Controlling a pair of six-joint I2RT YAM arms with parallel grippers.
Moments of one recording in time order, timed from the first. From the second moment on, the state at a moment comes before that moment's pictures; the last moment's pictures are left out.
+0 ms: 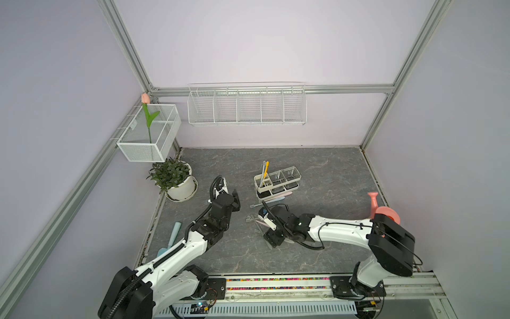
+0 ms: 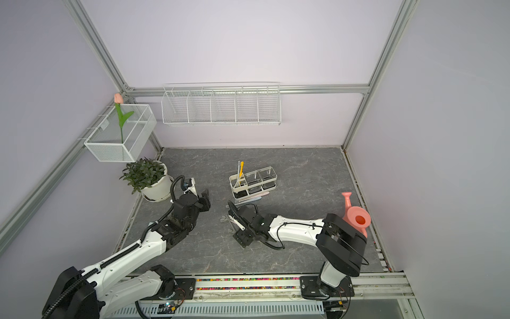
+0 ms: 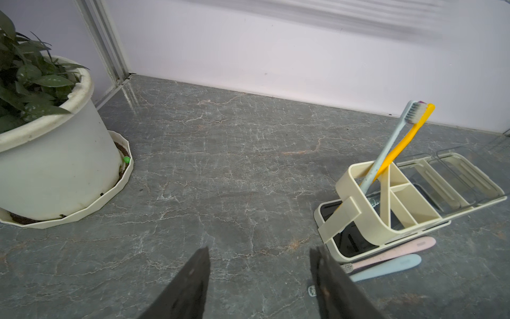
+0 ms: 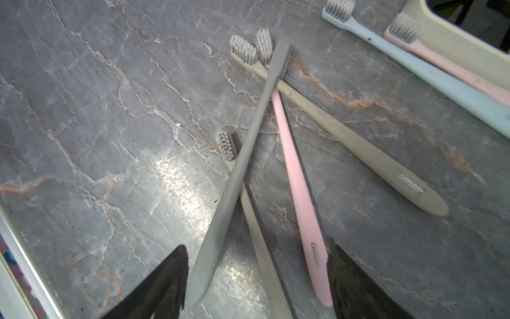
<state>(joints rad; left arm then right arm) -0.62 1.05 0.53 0.08 -0.50 -0.38 1.07 1.64 0.93 -0.32 0.04 0.16</state>
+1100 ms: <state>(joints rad) -0.61 1.08 0.53 0.08 -0.50 -0.39 1.14 1.77 0.99 -0.34 0.07 0.21</state>
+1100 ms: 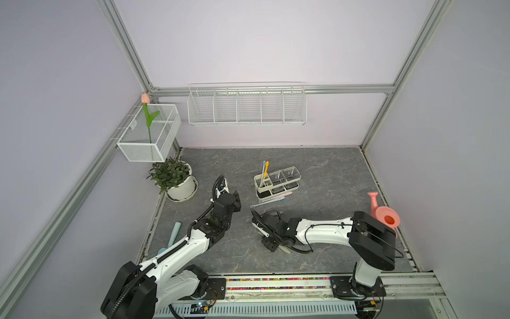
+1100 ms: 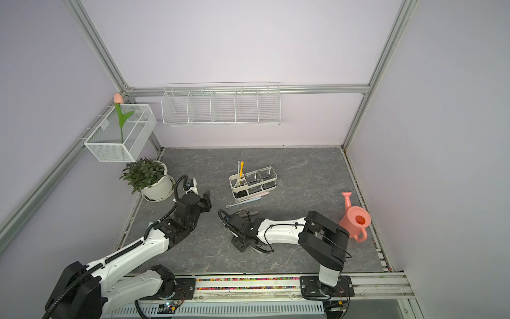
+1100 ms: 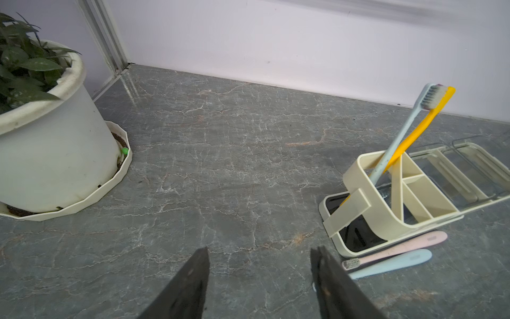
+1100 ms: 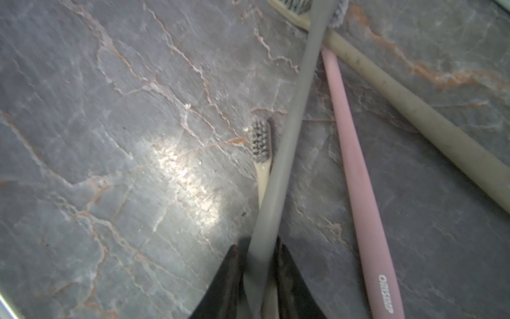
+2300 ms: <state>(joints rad) -0.61 1.10 0.53 0.08 -0.50 -0.40 1.14 1.75 0.98 -0.33 0.12 0.23</state>
